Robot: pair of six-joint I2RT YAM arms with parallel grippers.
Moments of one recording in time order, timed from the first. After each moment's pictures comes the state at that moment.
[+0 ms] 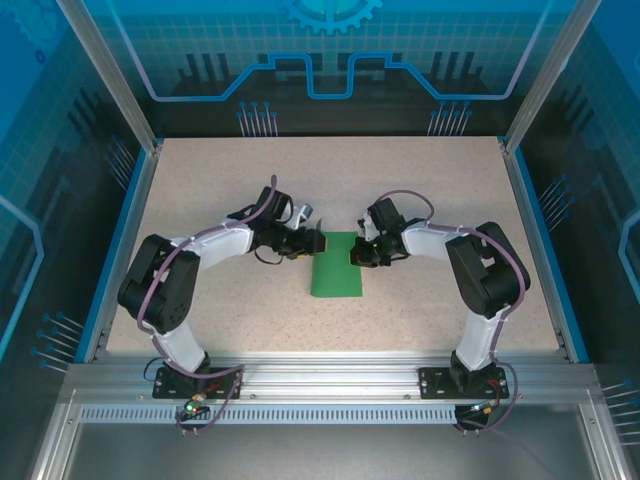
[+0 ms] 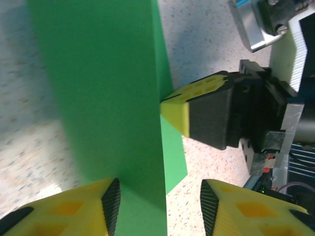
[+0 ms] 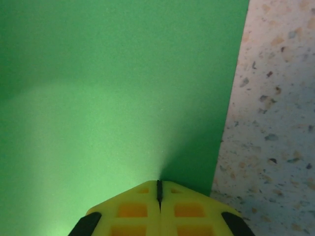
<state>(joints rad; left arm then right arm) -0.42 1.74 1.05 -0.28 0.66 -0.56 0.45 1.84 1.00 -0.30 -0.40 0.49</state>
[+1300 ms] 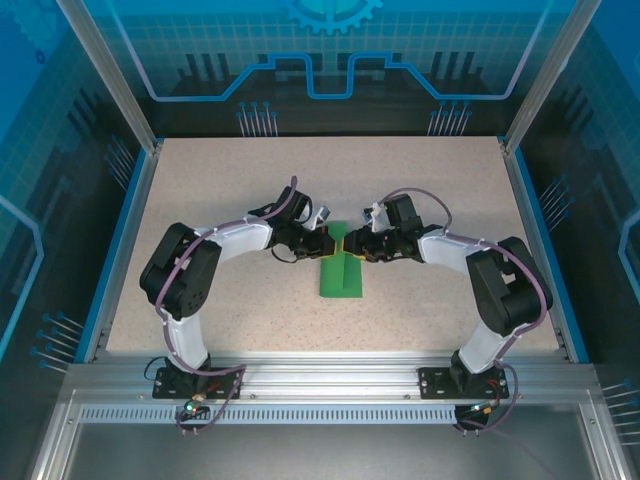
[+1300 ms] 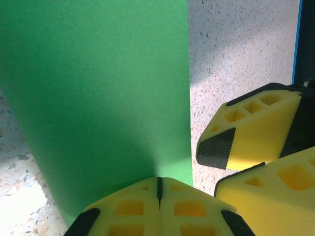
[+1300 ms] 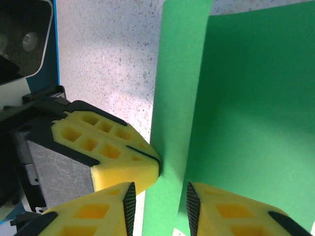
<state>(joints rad) -0.48 1.87 1.14 -0.27 0.65 -0.58 0.40 1.69 0.89 -0.06 -0.69 0.68</state>
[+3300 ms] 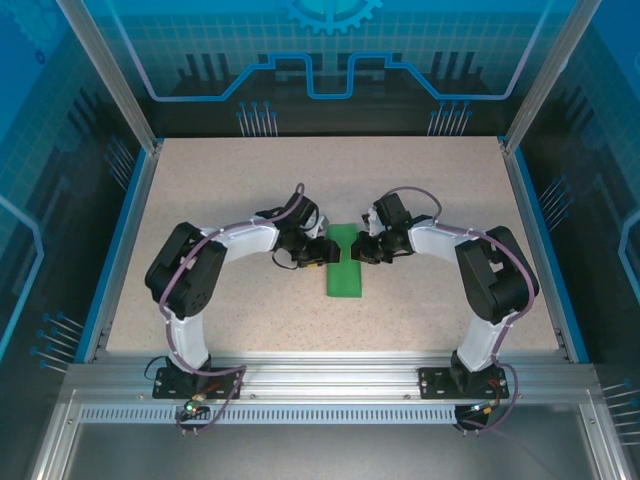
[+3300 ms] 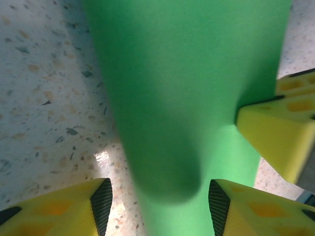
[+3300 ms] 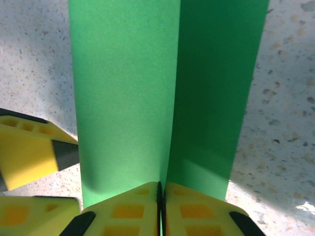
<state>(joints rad) -0.54 1.92 1.18 -0.42 0.47 -0.57 0.42 1.79 1.01 -0.34 -0.47 0.54</state>
